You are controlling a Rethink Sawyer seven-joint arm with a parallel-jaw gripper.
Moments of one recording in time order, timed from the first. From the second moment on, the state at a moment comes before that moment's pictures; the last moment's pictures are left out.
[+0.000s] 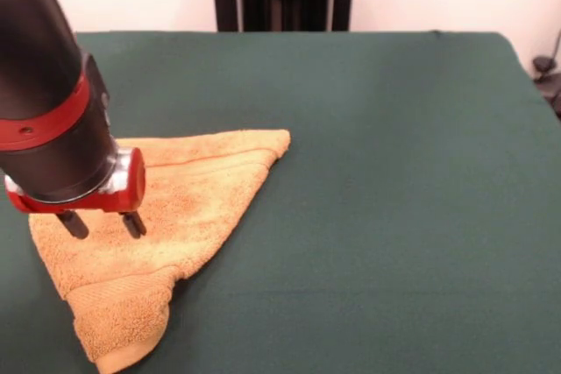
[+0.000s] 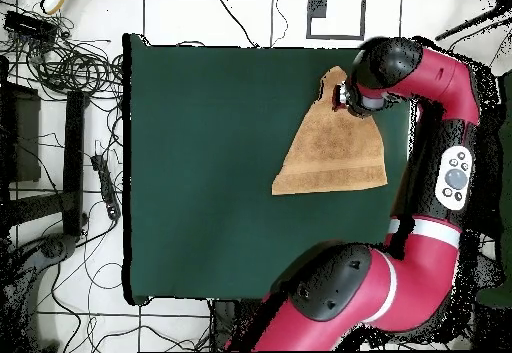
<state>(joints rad) -0.48 -0.07 0.41 0.43 -0.45 1.47 1.47</state>
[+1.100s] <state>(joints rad) -0.37 -0.01 0.37 0.32 -0.42 1.48 1.47</state>
